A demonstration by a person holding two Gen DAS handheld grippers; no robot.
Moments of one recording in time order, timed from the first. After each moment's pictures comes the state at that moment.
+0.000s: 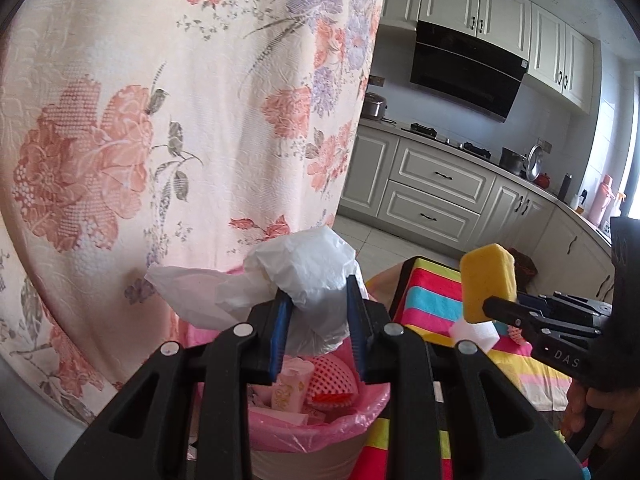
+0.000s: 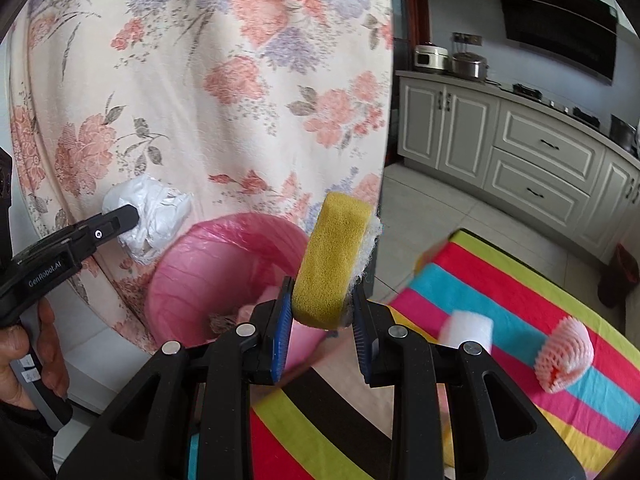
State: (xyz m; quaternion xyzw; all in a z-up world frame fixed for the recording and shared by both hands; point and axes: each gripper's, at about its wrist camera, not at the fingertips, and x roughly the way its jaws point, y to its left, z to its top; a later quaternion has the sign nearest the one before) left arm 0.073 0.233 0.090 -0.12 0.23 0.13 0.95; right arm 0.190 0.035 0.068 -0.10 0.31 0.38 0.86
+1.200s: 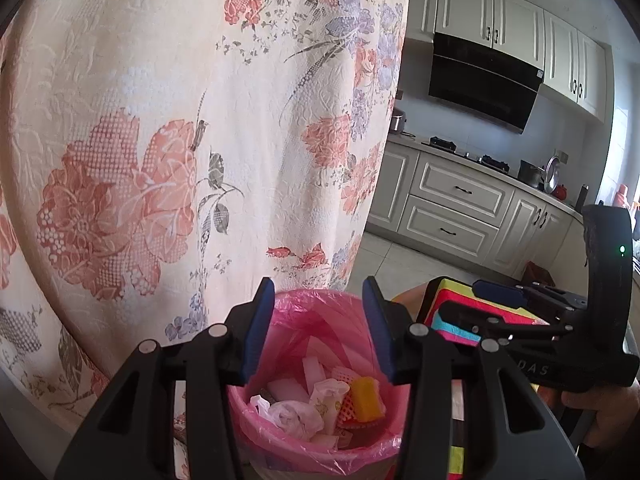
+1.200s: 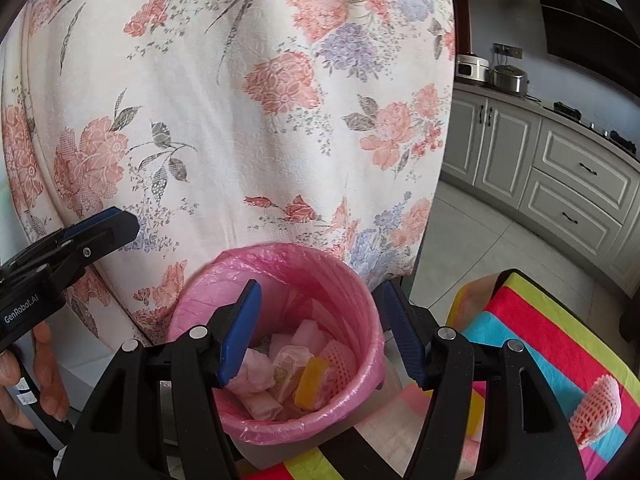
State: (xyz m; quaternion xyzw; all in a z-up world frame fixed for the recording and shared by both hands) left arm 0.071 0.258 0.105 -0.12 0.22 0.17 0.95; right arm 0.209 0.104 0.071 -0.11 0.30 0.43 0.85
